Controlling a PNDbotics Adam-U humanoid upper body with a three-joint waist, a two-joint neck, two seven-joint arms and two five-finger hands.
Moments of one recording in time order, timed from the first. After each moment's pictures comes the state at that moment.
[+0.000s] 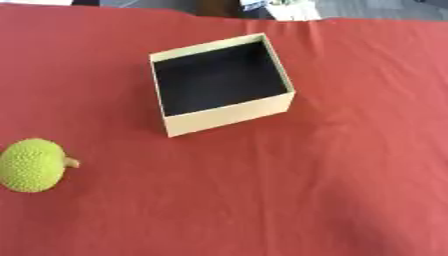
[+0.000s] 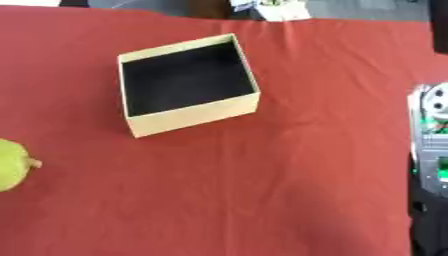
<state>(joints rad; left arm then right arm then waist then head) -0.11 1.10 0.19 -1.53 -0.32 -0.82 -0.29 -0.56 -0.31 -0.18 -1.98 0.73 0.17 -0.64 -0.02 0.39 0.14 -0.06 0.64</state>
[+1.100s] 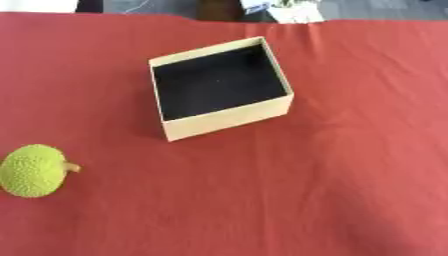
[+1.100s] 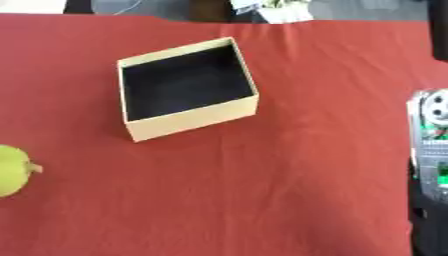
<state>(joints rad) -0.06 1.12 0.08 -1.68 -0.54 -0.71 -0.19 -0.55 -0.30 -0.18 -1.98 0.73 0.16 -0.65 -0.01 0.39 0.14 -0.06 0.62</state>
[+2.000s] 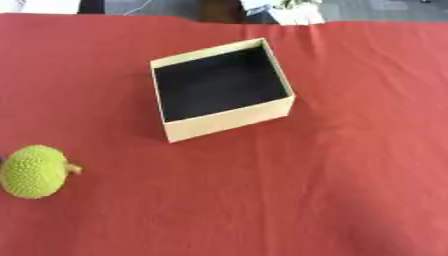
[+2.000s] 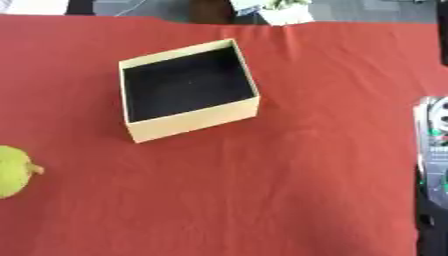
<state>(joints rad) -0.21 1.08 -0.02 -1.58 -0.47 -0.72 -0.35 -0.55 -0.29 -0.18 -1.98 0.71 0.15 -0.65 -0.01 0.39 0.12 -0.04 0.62</state>
